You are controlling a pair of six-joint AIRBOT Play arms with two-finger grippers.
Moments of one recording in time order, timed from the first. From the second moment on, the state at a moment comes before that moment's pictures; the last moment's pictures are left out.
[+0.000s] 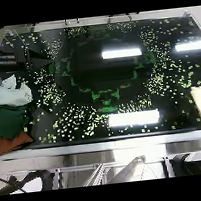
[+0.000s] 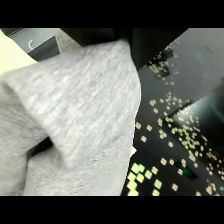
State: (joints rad) left arm 0.13 -1.34 1.42 0.40 -1.49 -1.06; right arm -1.10 -1.62 1.87 -1.02 1.79 1.62
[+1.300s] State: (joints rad) left arm 0.03 -1.34 1.42 0.51 -1.48 -1.06; right arm -1.05 -1.52 1.95 -0.87 1.82 1.58
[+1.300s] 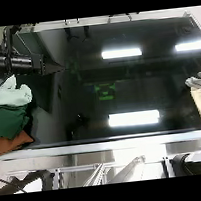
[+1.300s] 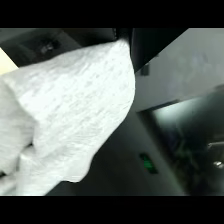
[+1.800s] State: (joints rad) left arm 0.03 -1.34 1.42 0.53 -1.49 -1.06; right arm -1.05 -1.27 1.56 -1.36 1.84 1.65
